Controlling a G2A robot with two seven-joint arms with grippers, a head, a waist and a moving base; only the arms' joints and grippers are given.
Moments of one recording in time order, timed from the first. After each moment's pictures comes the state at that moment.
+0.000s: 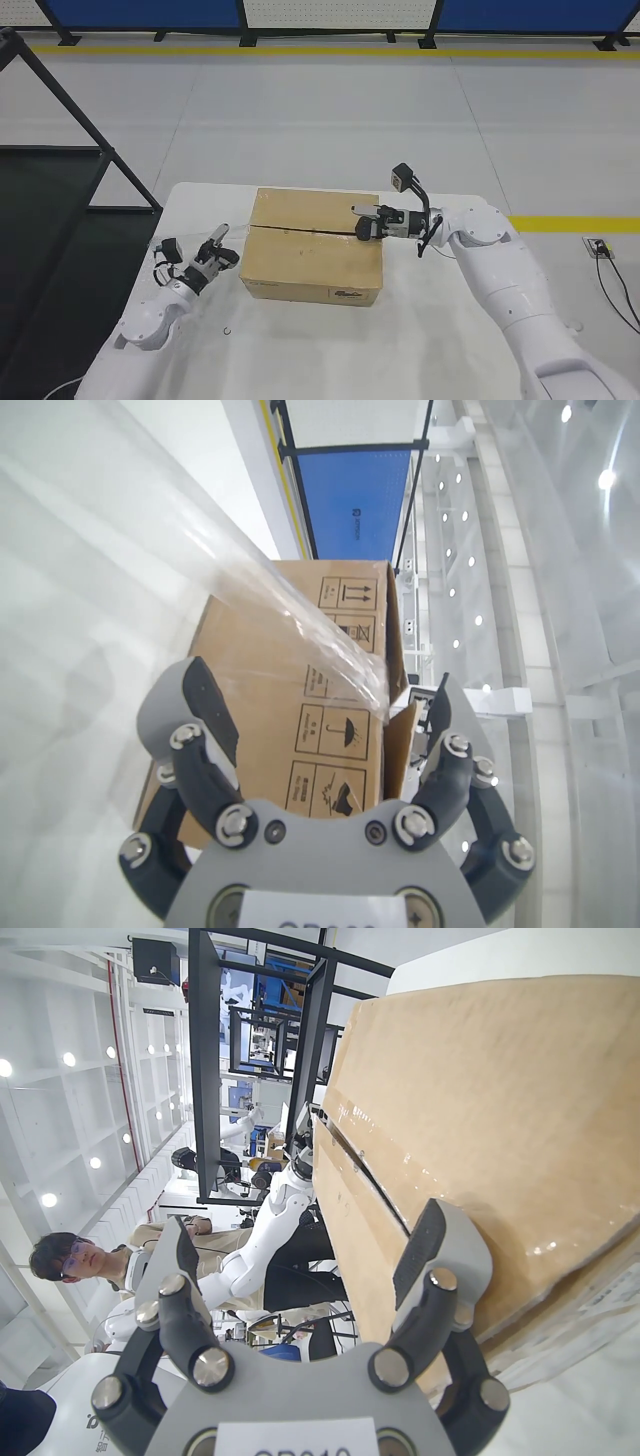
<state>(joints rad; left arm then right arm) 0.91 -1.11 -1.29 -1.10 -0.44 -0.20 -0.42 -0.30 -1.38 1.13 -0.59 0.27 -0.38 1.26</state>
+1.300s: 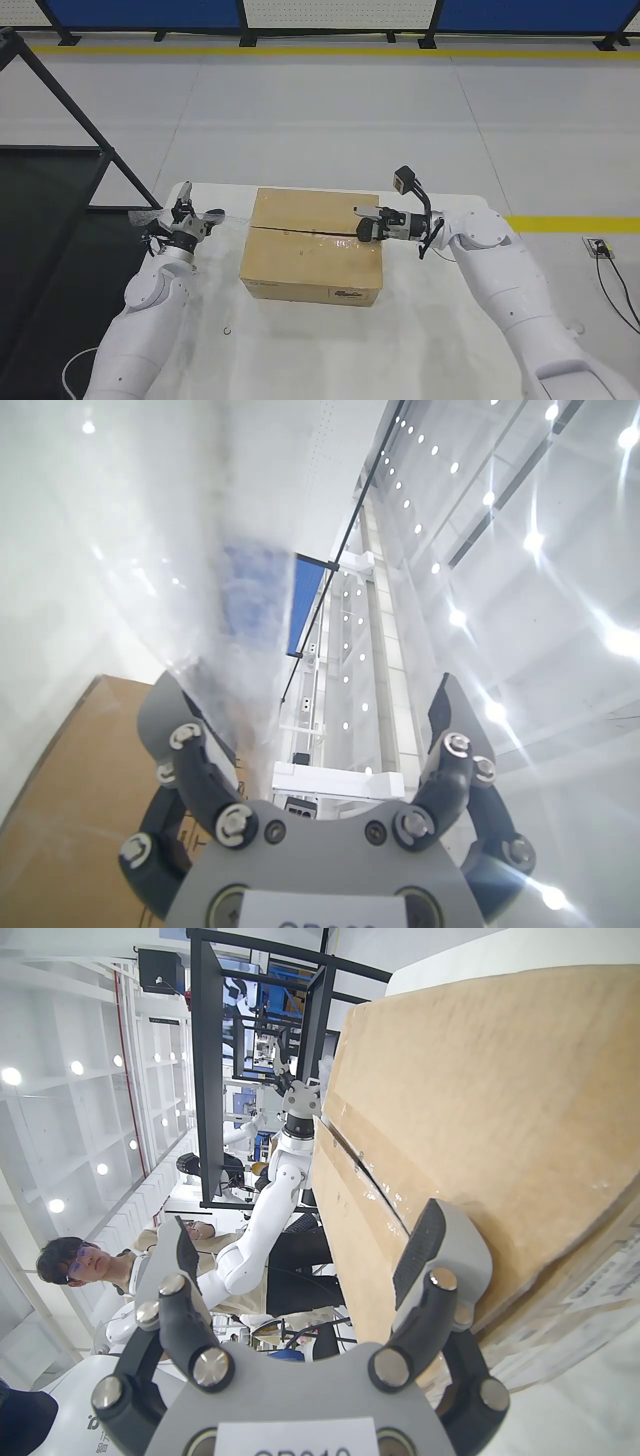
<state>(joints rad) 0.69 -1.21 -1.31 -0.85 -0.78 -0.26 -0.33 -0.30 -1.37 1.11 -0.57 0.31 -0.39 1.25</state>
